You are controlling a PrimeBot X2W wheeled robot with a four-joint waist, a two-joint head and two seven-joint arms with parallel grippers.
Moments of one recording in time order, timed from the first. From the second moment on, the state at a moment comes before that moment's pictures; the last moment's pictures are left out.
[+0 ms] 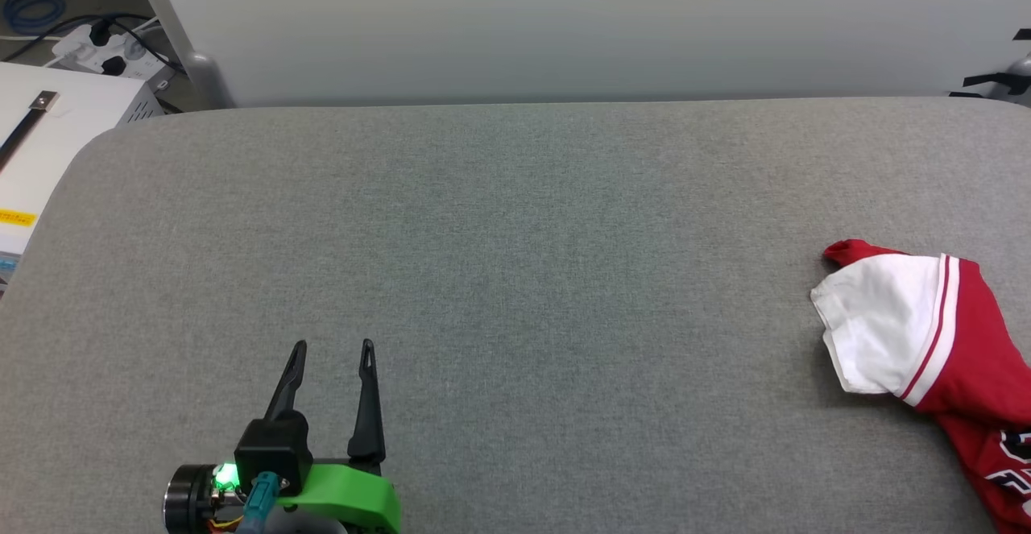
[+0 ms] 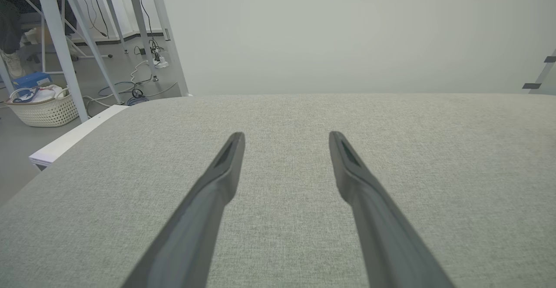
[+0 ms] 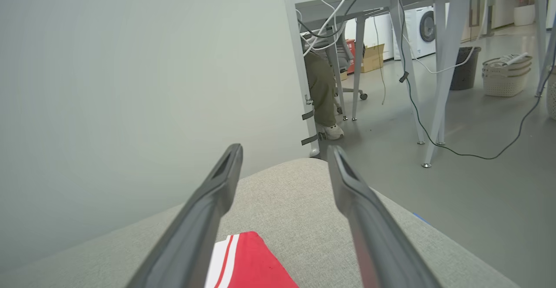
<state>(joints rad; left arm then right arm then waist) 0.05 0.05 -0.09 0.09 -0.07 0.06 -0.26 -0.05 -0.13 -0.52 0.06 0.35 0.13 -0.26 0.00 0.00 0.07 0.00</state>
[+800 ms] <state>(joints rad) 0.04 0.05 -0.11 0.02 -0.05 0.06 -0.26 -0.13 -0.62 0.13 -0.11 0.46 0.13 0.55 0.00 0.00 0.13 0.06</state>
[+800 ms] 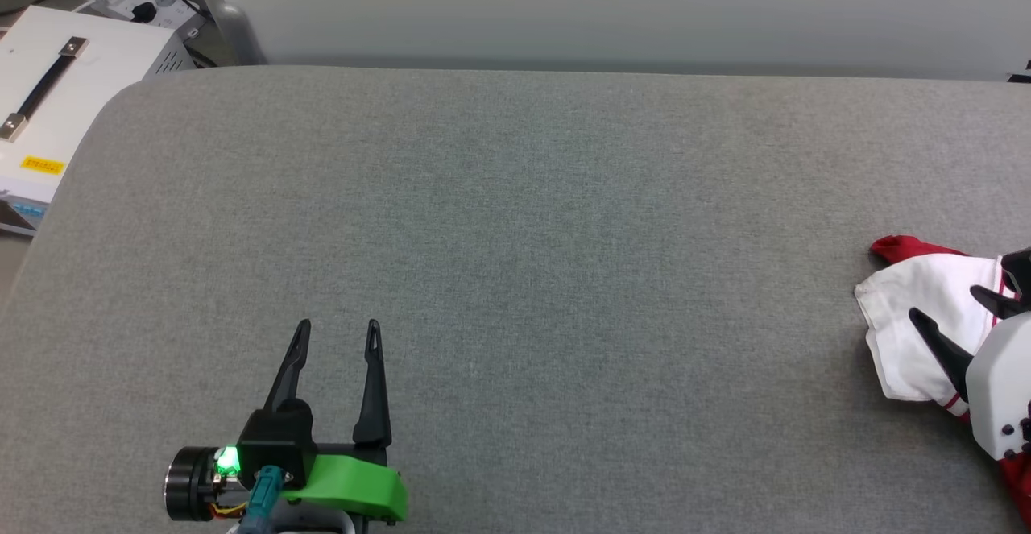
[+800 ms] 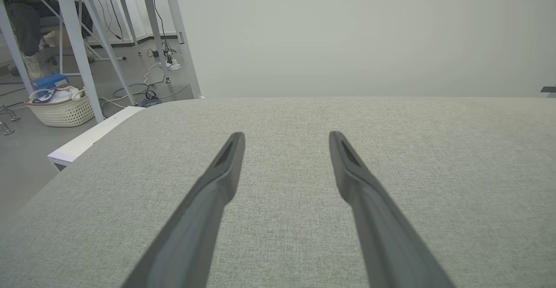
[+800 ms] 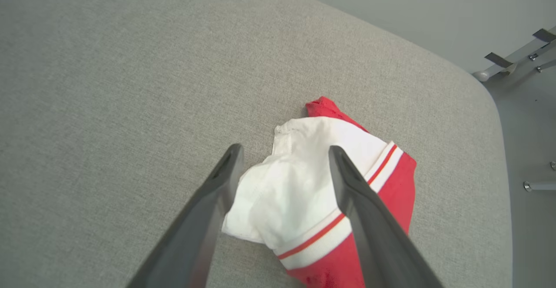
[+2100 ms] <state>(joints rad) -0.01 0.05 -0.13 0.04 -0.07 0.07 -0.26 -0.27 -0.62 0.24 0.20 0.65 0.13 0.24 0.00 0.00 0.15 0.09</state>
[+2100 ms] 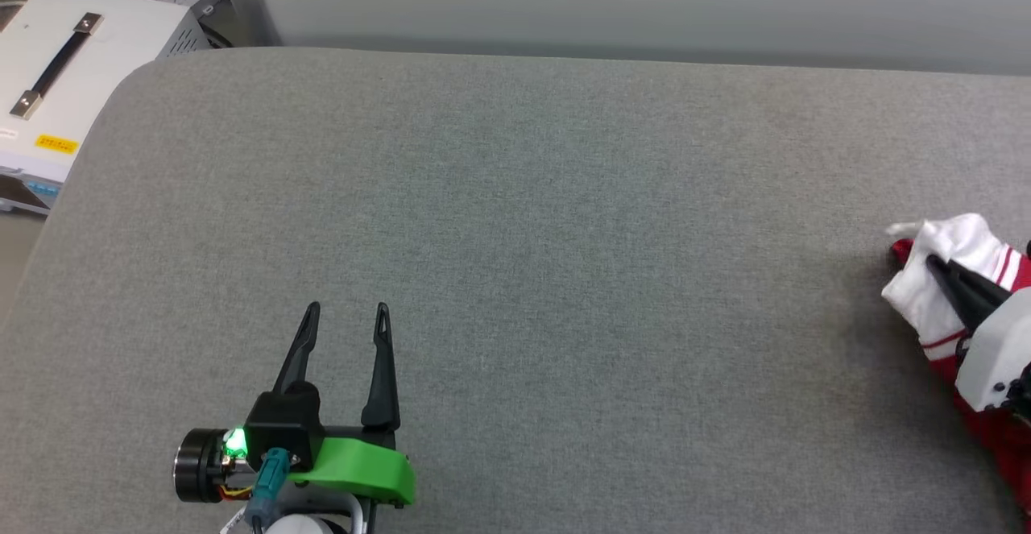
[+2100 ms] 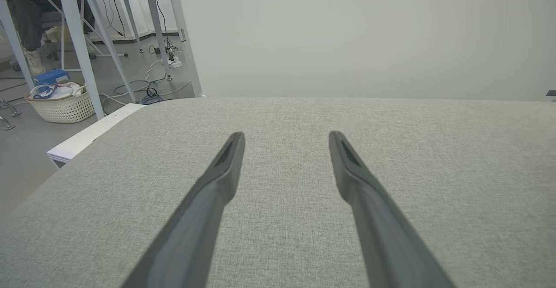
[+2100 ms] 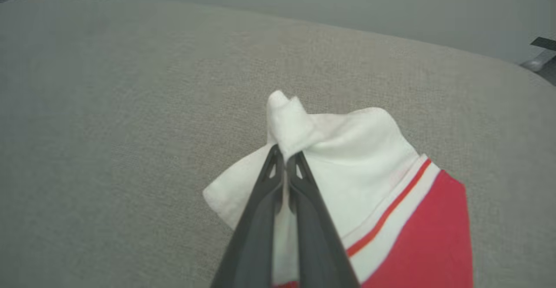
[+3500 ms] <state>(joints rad) -0.08 0.05 -0.18 0.02 -0.13 0.12 -0.26 -0.79 -0.19 1.17 0.64 0.73 0.13 0.20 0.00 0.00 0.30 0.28</state>
